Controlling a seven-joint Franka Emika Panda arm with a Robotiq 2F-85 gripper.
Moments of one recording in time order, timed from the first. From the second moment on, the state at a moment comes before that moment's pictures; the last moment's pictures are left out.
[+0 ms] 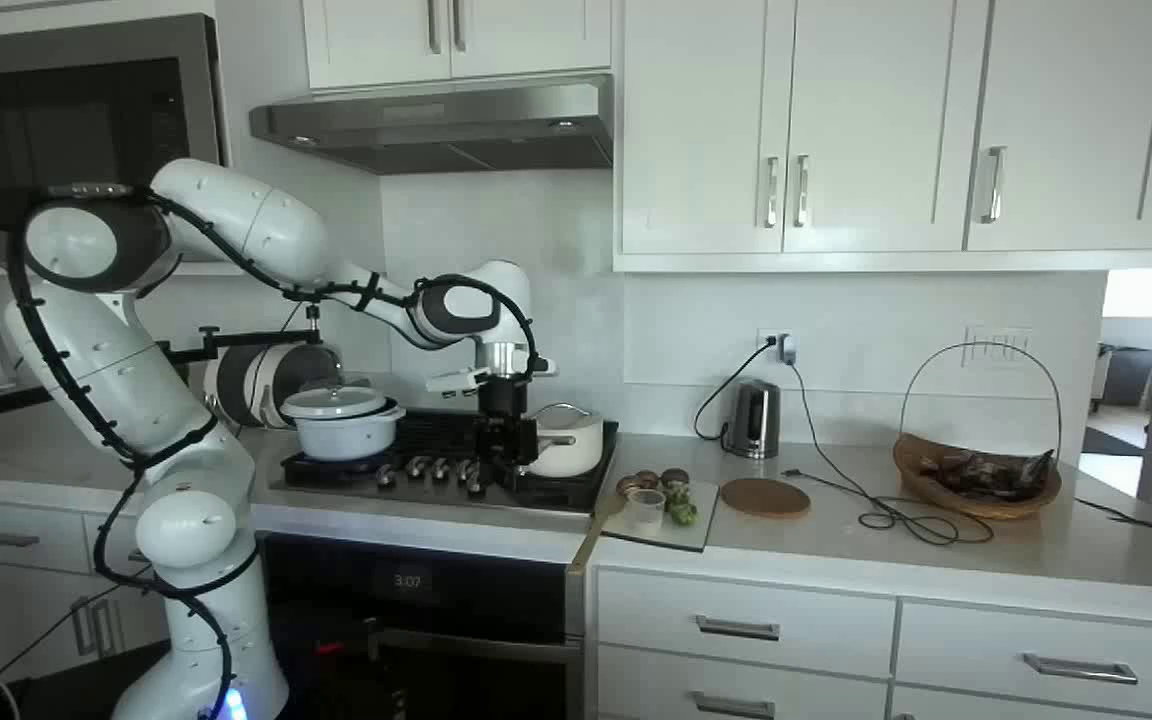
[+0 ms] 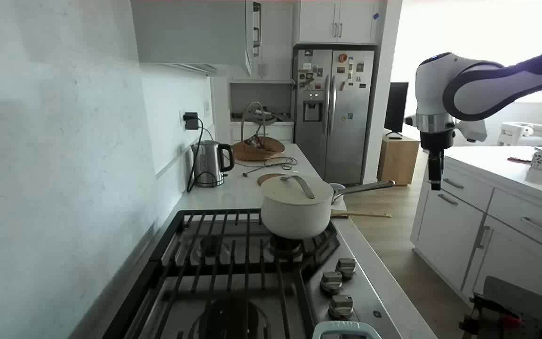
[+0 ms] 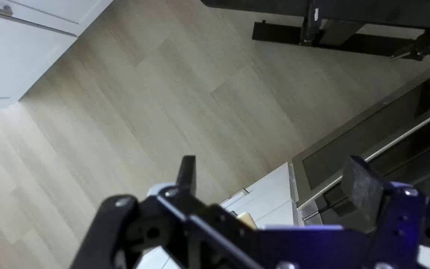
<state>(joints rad) -0.11 -0.42 -0.06 -2.43 -0.32 1.89 -0.18</state>
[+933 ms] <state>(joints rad) -0.04 -0.41 -0.03 -2.41 -0.32 1.85 -0.18</state>
